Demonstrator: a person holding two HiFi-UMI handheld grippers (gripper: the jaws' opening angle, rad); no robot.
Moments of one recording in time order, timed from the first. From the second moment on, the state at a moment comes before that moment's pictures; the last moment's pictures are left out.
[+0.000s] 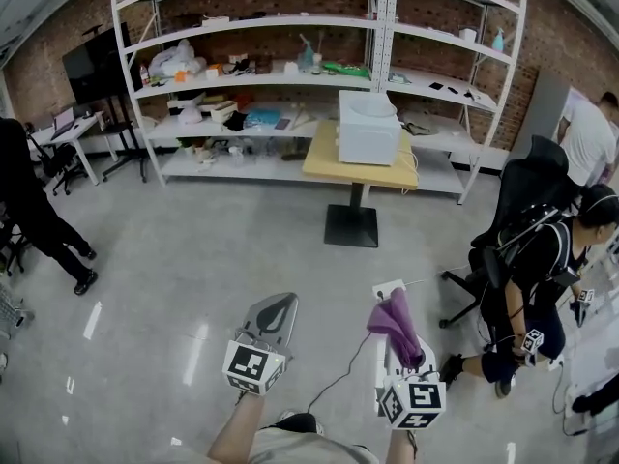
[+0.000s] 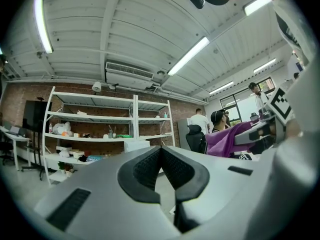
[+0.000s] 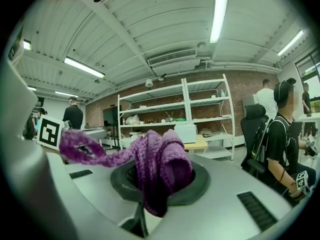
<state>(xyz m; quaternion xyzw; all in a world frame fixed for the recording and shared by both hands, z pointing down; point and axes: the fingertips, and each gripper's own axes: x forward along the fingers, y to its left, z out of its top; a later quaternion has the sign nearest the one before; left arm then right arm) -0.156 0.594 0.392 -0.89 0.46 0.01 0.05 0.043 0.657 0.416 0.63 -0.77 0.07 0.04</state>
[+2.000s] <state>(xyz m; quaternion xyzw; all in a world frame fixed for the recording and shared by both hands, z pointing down) -0.111 -0.008 0.400 -0.88 0.48 0.04 0.04 0.110 0.049 0.423 0.62 -0.78 0.07 0.03</state>
